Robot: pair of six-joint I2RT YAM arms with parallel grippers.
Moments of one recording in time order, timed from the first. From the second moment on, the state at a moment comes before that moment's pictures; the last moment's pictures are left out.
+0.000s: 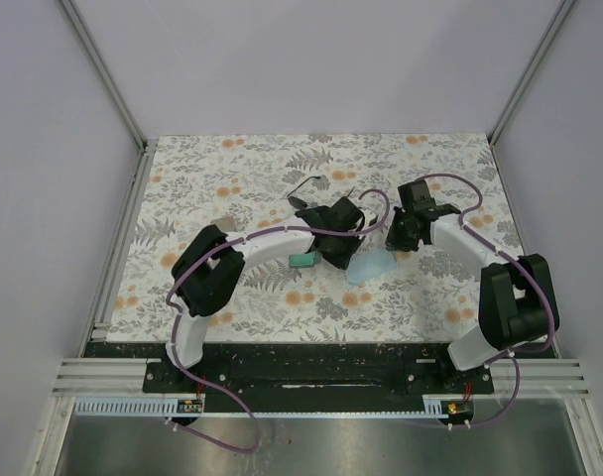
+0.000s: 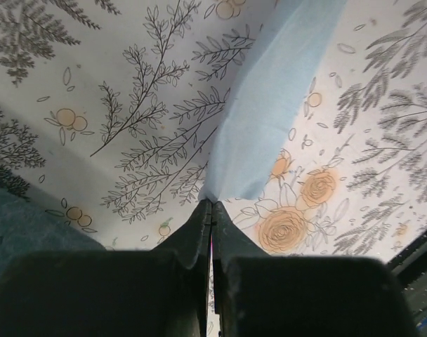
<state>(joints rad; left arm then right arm) -0.89 2.05 1.54 -0.54 0.12 -0.19 0.27 1.57 1.01 -0.52 0.00 0.58</state>
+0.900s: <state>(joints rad) -0.84 1.71 1.33 -0.58 0.07 -0.35 0.36 1.49 1.15 -0.51 -0.26 0.53</state>
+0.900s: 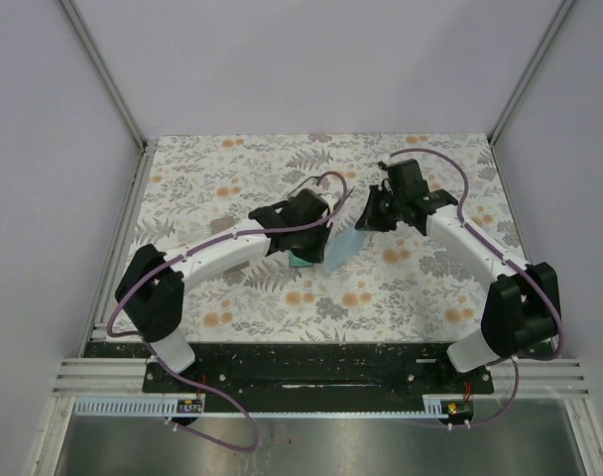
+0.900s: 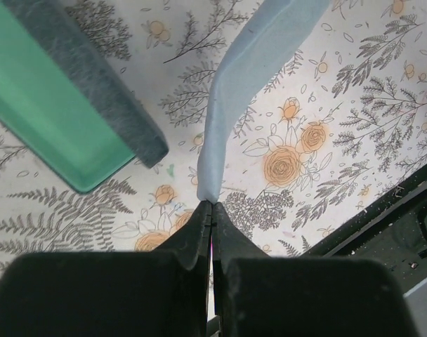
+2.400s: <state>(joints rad) -0.58 1.47 1.05 -0.51 0.07 -0.52 0.57 2.11 1.85 -0.61 -0.33 0.44</state>
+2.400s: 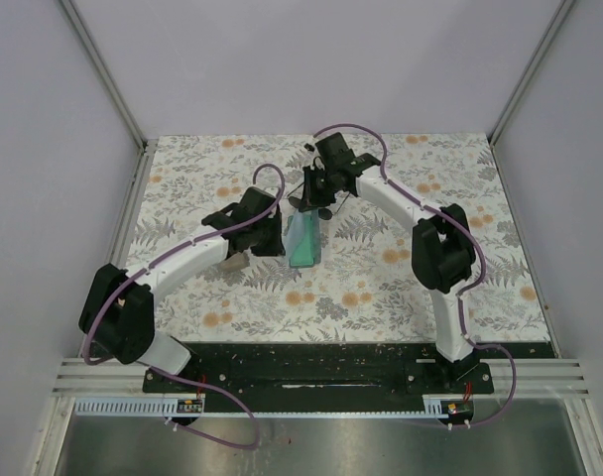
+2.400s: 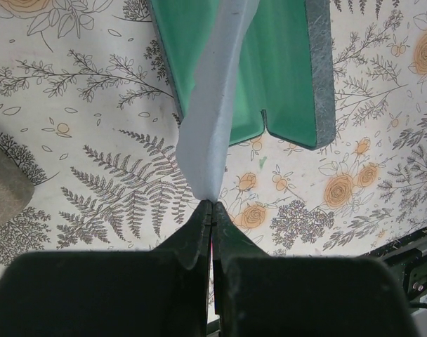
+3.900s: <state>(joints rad) -0.70 1.67 1.11 -0.25 0.16 -0.73 0.48 2.25 2.01 -0.77 -0.41 0.28</state>
